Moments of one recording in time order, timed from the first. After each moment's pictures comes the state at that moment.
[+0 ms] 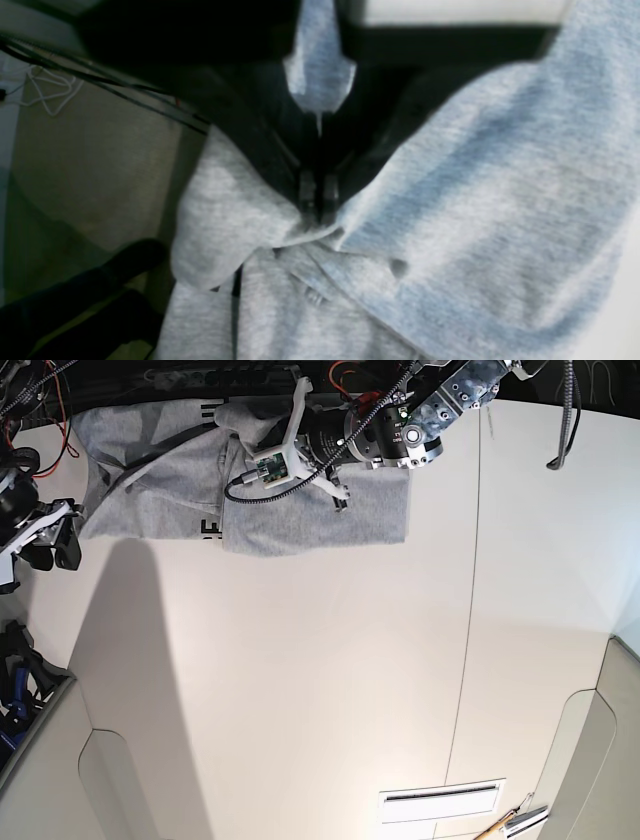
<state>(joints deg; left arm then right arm) 8.1 -19.2 43.3 107.1 -13.1 -24.1 41.8 -13.2 10.2 40.4 114.1 37.5 31.0 -66.3</state>
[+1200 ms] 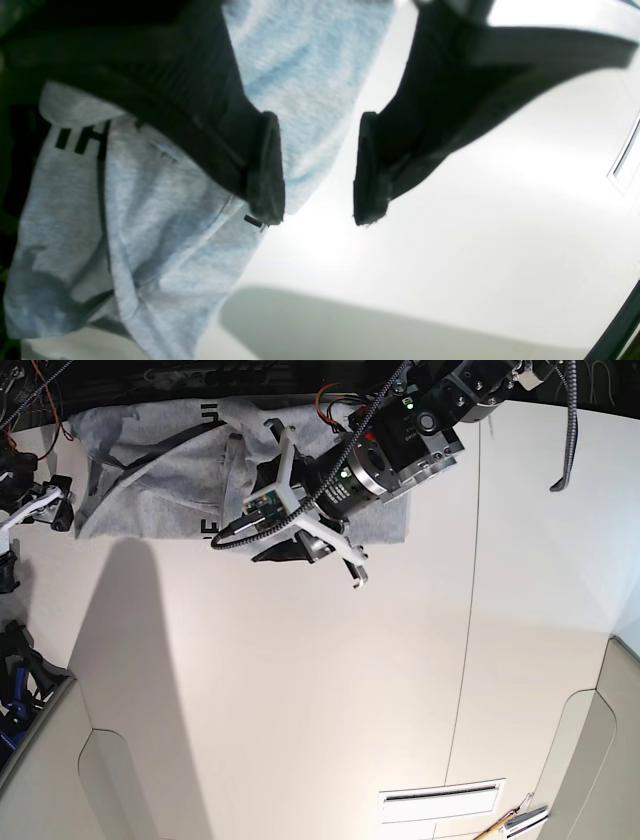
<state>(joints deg) 4.6 -18.2 43.3 123.0 2.5 -13.3 40.1 -15.0 13.4 40.5 98.5 30.3 25.2 -62.8</state>
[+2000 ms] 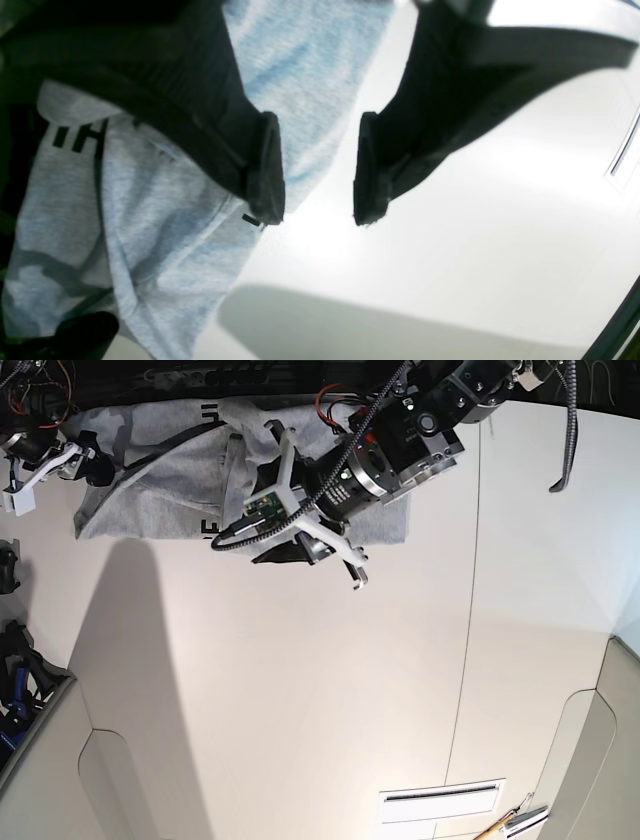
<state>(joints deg) 4.4 -18.1 43.3 123.0 2.5 -13.3 40.1 -21.8 13.1 40.5 95.7 53.0 30.1 -73.9</state>
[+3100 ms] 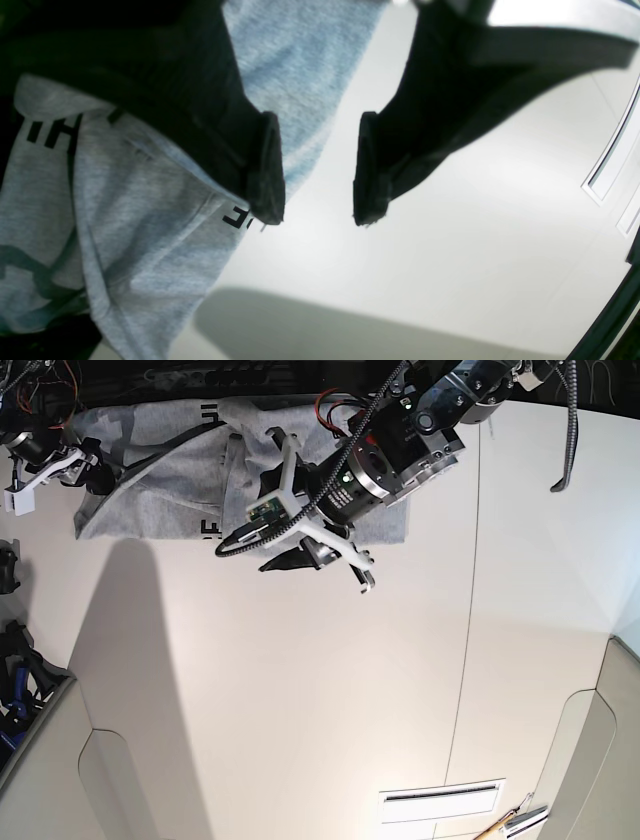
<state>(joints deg) 4.4 -18.2 43.3 123.0 4.9 -11.3 40.1 -21.0 11.5 40.6 91.3 47.5 30.2 -65.2</state>
